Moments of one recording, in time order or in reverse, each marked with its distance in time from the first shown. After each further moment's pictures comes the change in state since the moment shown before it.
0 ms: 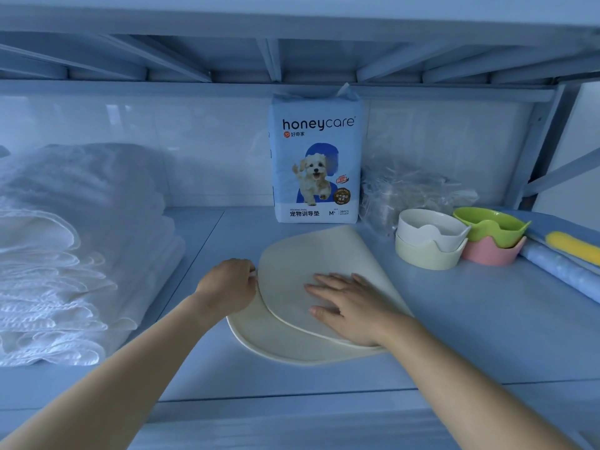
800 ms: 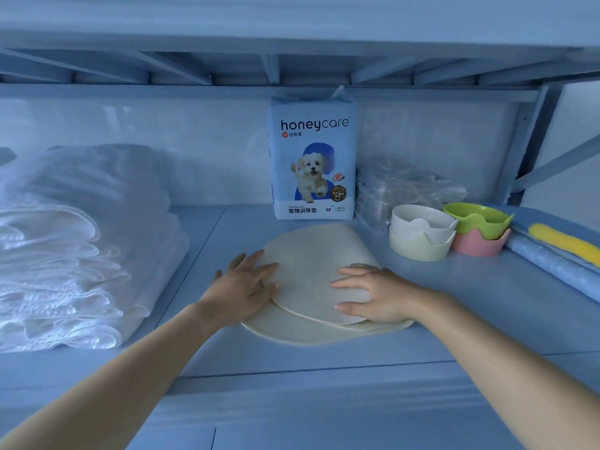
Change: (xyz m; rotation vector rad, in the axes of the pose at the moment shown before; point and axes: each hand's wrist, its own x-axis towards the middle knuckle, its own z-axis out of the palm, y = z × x) left_hand -0.029 -0.009 0.010 0.032 -0.106 0.261; right_hand -0.030 0.028 -0.024 0.193 -0.104 0.075
